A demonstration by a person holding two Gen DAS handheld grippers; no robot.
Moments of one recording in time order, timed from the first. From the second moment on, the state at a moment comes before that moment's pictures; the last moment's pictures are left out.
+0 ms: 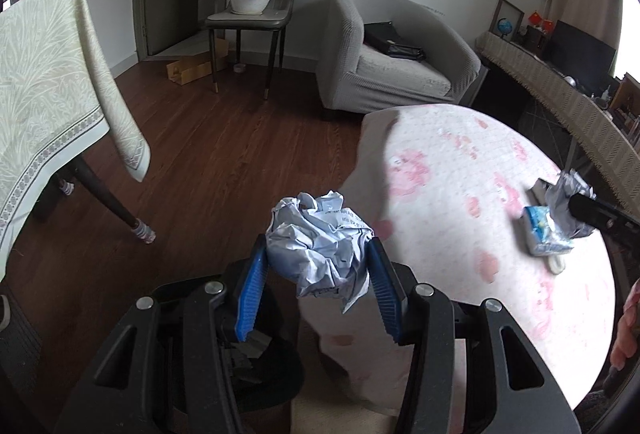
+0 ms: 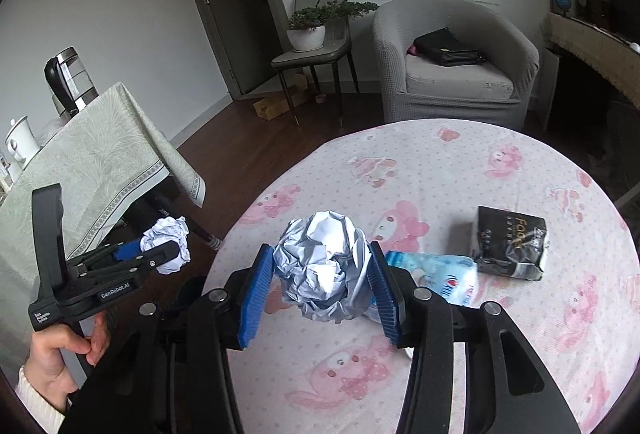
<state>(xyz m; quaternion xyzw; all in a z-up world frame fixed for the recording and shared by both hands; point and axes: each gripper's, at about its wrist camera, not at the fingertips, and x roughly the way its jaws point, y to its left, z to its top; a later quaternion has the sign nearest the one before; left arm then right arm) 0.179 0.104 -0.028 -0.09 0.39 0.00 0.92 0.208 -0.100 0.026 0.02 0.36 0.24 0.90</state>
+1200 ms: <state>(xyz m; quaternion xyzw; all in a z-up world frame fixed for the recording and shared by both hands) 0.148 0.208 -0.155 -0.08 0.56 0.07 0.82 0.202 0.109 -0.021 -0.03 0.42 0.38 0.82</state>
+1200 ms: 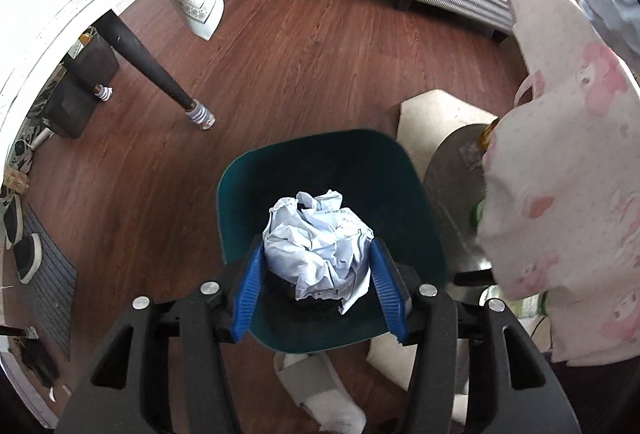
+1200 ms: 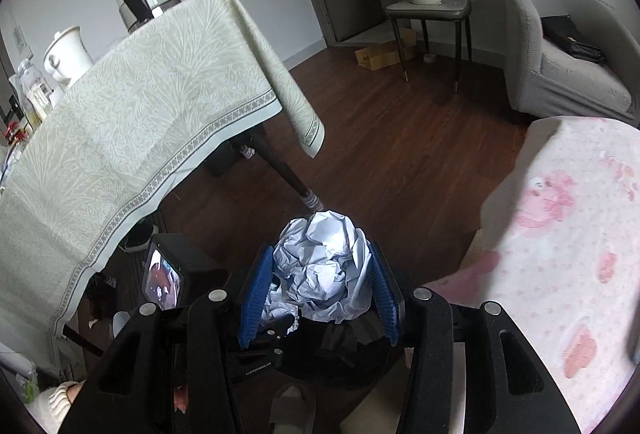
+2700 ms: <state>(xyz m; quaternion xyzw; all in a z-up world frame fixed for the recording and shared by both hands) 0.080 0.253 -0.009 -0.13 0.37 0.10 0.92 0.202 0.197 -0.176 -0.16 0.55 0.34 0.74</state>
